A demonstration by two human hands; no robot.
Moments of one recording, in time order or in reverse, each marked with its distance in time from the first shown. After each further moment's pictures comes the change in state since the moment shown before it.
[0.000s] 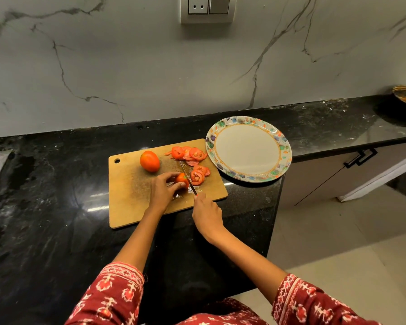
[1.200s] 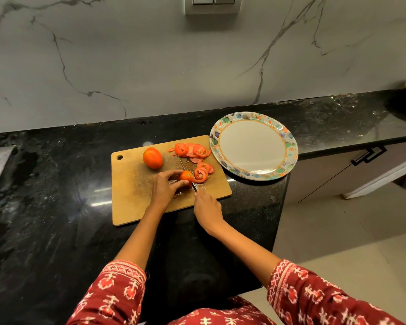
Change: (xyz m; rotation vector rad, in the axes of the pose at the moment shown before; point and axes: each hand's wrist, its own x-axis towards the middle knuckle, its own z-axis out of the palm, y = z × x) left_hand 0.002 -0.002 -0.003 -0.008 -0.020 0.007; right_hand 0.020 0.002 0.013 0.037 -0.061 -0.028
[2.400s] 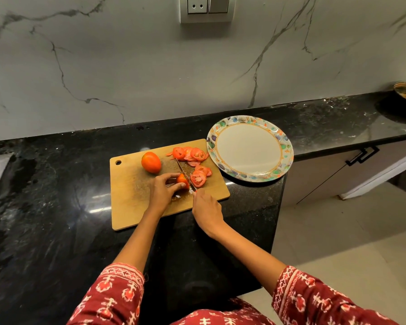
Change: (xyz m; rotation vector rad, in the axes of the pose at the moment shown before) left_hand 0.000 -0.001 -0.003 -0.060 -0.018 -0.059; right_hand -0.008 -0.009 -0.016 0.002 0.047 -0.001
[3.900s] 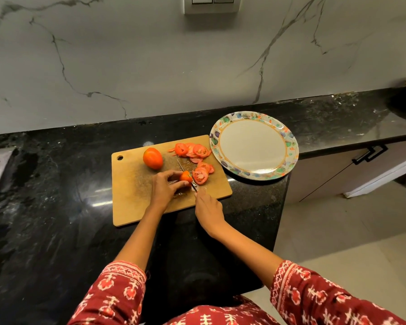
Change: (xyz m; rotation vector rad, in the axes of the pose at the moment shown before) left_hand 0.000 0.004 0.001 0.030 0.012 0.021; right_hand 0.006 0.011 0.018 -0.141 -0.011 -0.064
